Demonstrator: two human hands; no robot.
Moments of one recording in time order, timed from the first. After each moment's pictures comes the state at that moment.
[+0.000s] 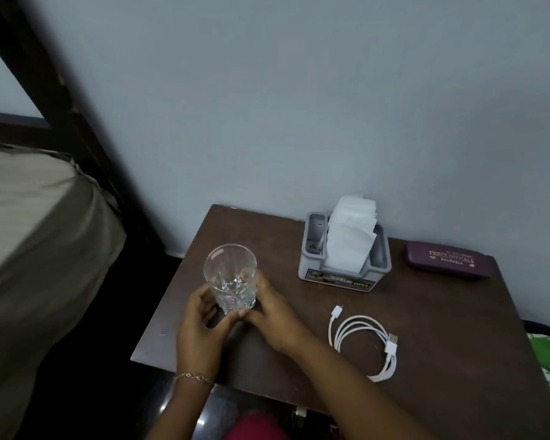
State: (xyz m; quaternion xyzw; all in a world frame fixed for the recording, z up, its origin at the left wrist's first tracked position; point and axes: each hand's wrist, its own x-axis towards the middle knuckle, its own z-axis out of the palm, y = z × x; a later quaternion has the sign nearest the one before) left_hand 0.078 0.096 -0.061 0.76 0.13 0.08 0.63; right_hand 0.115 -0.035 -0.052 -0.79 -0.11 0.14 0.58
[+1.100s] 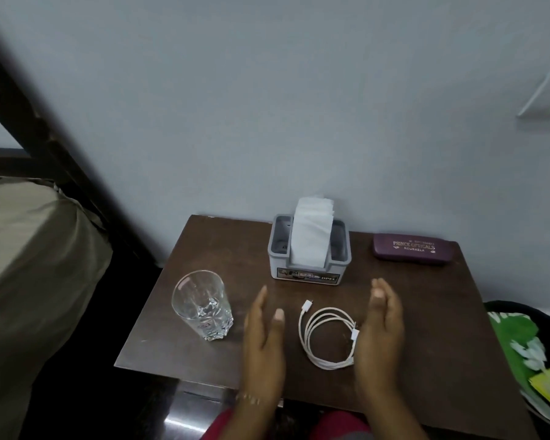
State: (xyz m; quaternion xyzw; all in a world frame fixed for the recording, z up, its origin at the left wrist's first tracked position) left_hand 0.036 -0.030 -0.010 0.73 0.11 0.00 0.68; right_hand 0.046 -0.162 -0.012 -0.67 0.29 -0.25 0.64
